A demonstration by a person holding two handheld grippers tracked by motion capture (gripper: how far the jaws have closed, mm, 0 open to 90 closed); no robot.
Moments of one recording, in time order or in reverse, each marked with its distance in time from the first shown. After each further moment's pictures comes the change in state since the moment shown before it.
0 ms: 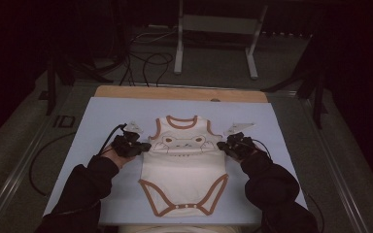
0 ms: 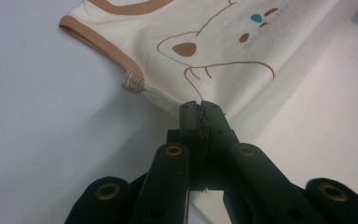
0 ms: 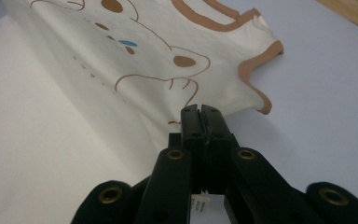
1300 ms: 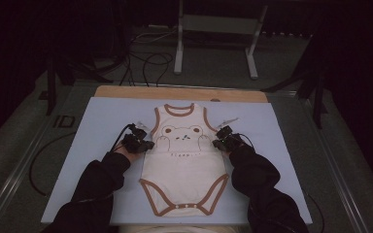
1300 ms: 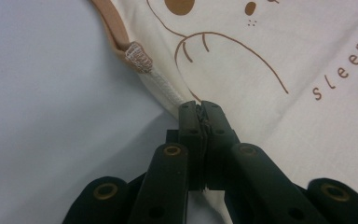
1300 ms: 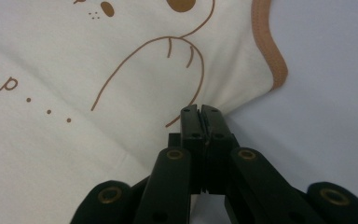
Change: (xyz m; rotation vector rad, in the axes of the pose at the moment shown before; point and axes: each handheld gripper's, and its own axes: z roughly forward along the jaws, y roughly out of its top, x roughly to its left) left arm 0.030 -0.003 0.062 0.057 0.062 -0.084; right arm -0.032 -0.006 0.082 0.137 -0.045 0.123
